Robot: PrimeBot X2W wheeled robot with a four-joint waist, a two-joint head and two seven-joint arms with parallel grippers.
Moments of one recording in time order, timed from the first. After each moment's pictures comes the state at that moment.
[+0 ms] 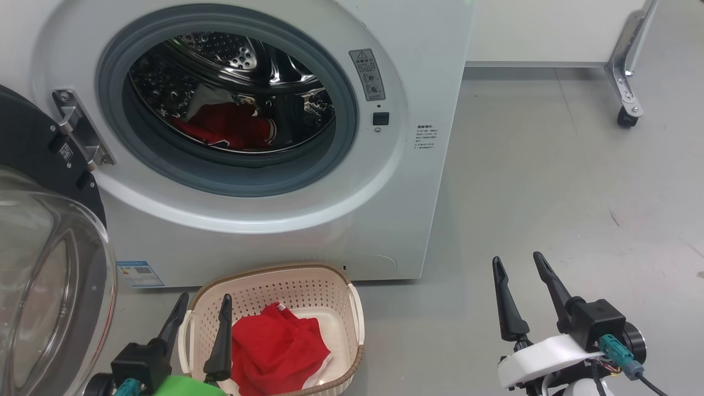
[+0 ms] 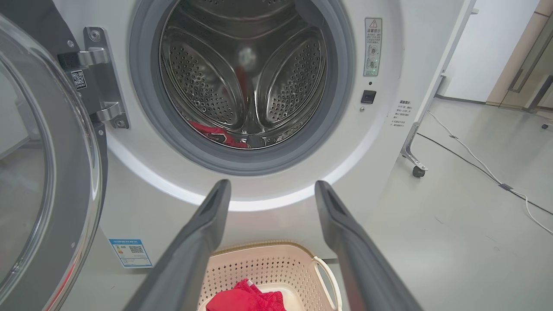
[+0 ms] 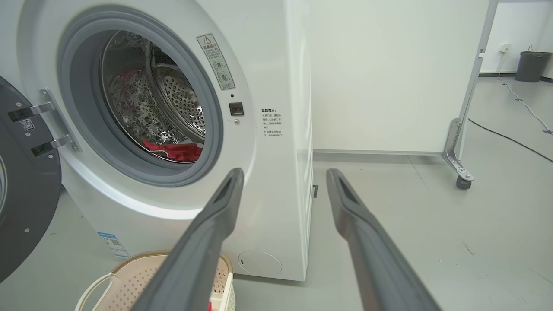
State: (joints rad) left arm 0.06 0.06 -0.19 0.14 -0.35 -0.02 -0.20; right arm 0.03 -0.05 0.24 0.15 0.28 -0.04 -0.26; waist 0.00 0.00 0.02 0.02
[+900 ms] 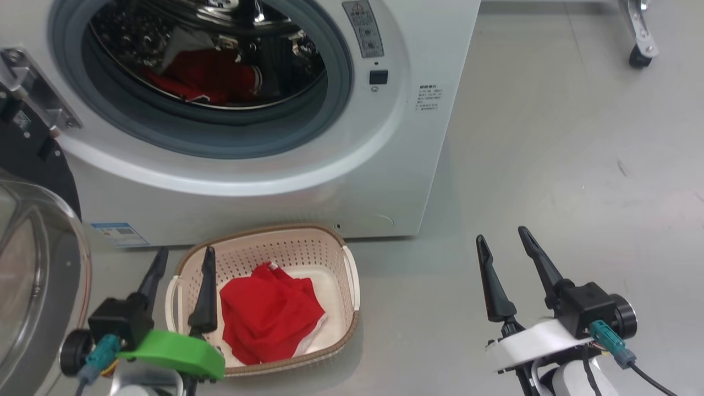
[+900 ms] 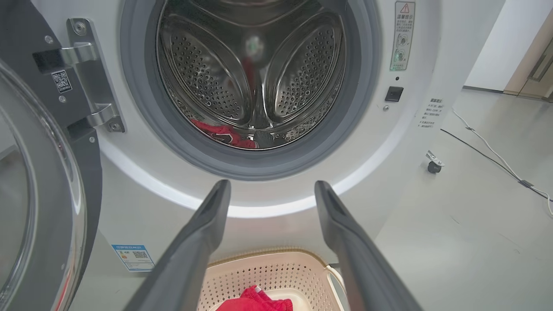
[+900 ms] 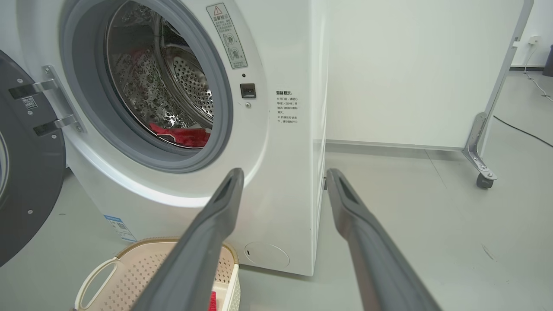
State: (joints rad) left arm 0.00 0.07 -0.16 0.05 -0.35 0.02 -0.12; right arm 0.00 -0.05 0.27 0.09 0.24 -0.03 -0.26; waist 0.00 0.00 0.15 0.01
